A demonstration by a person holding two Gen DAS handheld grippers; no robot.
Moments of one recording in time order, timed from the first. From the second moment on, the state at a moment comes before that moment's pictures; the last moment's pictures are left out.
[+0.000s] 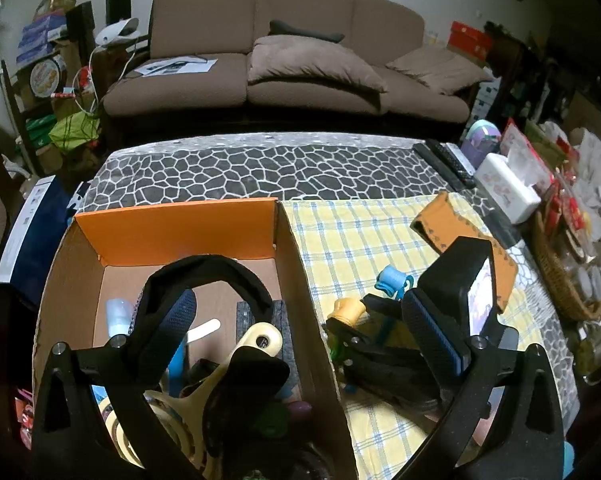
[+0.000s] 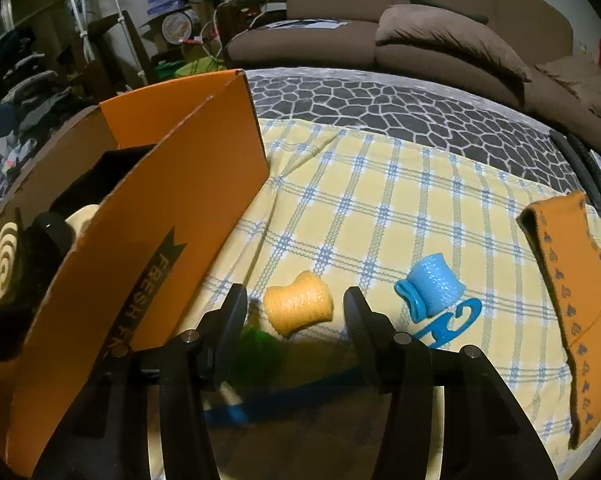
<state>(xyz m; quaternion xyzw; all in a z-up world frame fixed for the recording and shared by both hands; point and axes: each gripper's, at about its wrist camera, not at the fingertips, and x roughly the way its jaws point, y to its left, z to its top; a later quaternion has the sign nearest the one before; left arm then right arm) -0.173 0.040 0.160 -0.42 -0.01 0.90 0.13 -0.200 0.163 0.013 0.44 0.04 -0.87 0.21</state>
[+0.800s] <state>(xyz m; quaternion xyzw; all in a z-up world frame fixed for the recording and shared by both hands) -0.185 0.058 0.153 -0.44 -0.02 0.89 0.14 -0.195 0.201 0.042 0.43 0.00 -0.89 0.18</state>
